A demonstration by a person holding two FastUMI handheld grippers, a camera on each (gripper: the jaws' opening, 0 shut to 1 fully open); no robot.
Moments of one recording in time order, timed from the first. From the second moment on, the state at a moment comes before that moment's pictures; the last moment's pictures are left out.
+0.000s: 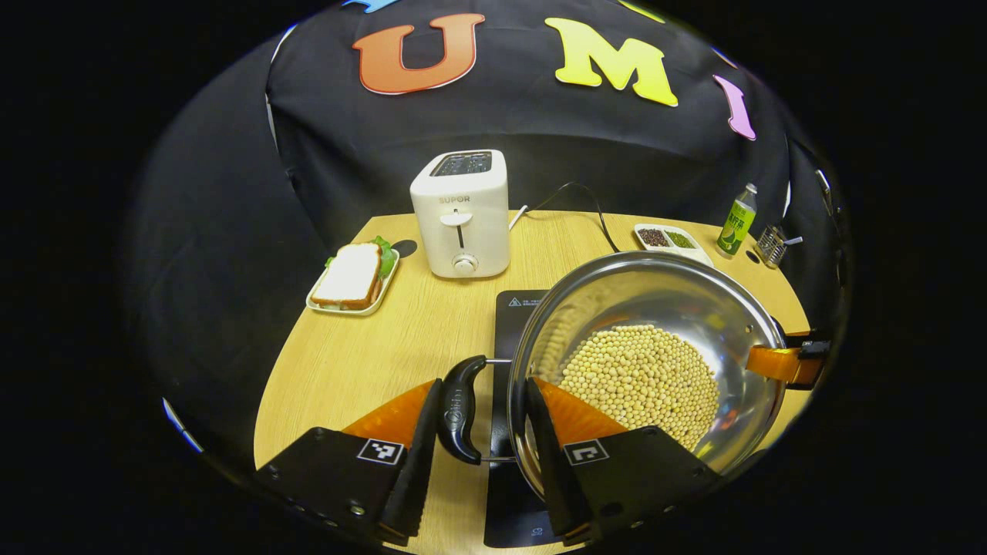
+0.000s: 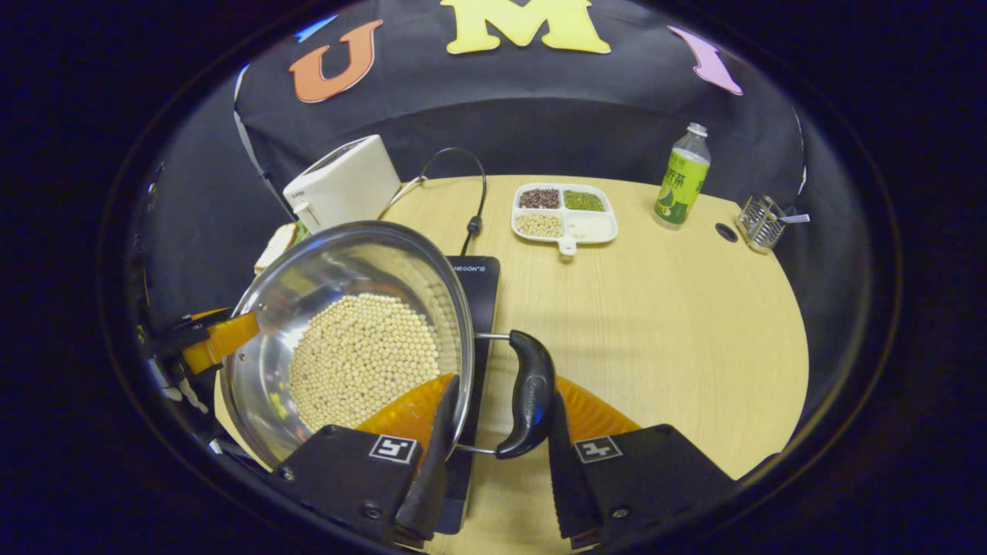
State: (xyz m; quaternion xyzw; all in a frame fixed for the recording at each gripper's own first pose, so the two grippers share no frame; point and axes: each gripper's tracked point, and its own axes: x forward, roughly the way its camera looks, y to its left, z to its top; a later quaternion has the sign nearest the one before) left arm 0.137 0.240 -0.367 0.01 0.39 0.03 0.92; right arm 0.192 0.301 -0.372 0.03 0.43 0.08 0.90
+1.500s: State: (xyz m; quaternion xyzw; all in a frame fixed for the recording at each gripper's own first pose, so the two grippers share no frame) left arm 0.123 0.235 -0.258 0.04 0.24 0.04 0.97; right arm 0.181 0.276 -0.291 -0.02 0.28 0.10 0.95
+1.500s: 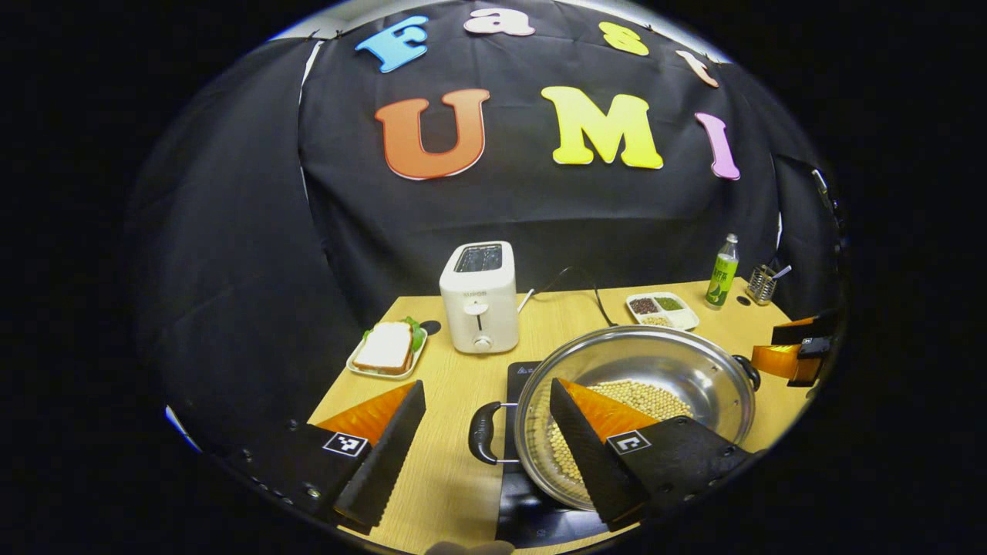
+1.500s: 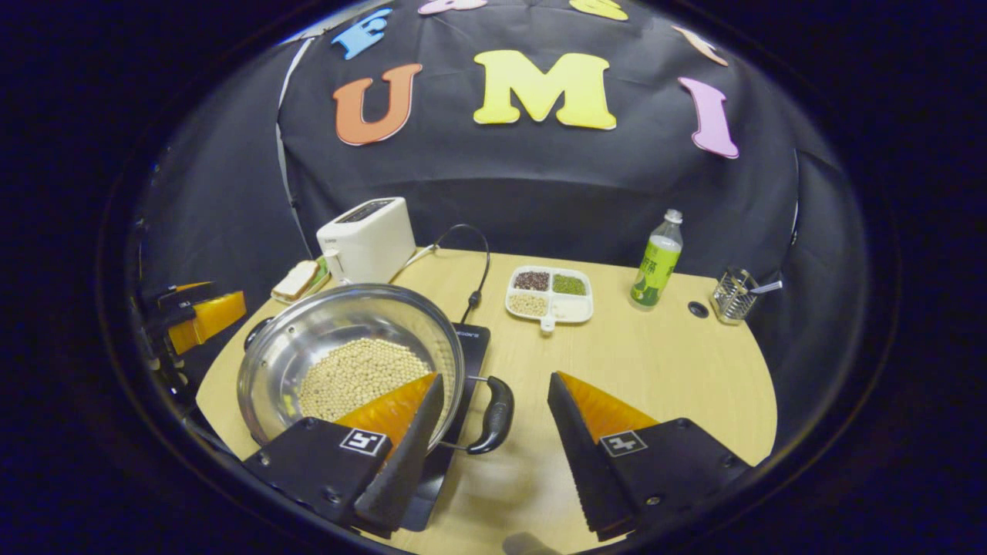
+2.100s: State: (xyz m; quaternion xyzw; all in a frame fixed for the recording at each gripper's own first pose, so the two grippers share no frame) left arm 0.074 0.119 -0.165 0.01 0.15 0.03 0.99; right arm 0.109 0.194 -0.187 0.00 0.17 0.10 0.98
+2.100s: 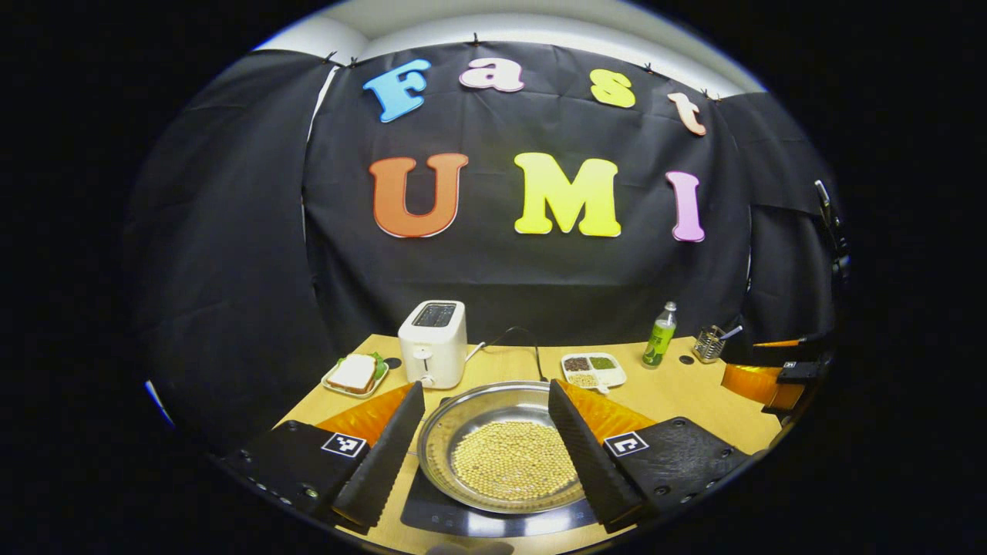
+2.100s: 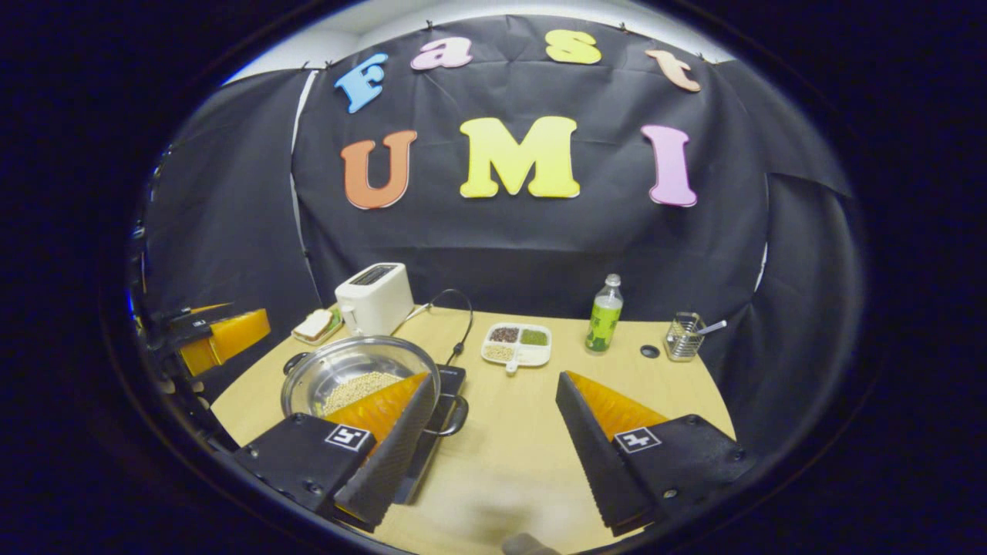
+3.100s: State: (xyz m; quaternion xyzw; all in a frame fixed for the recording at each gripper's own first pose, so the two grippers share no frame) left arm -0.049 -0.122 -0.010 0.04 0.00 0.01 1.00; right arm -0.047 -0.071 -0.057 0.03 0.01 0.04 1.00
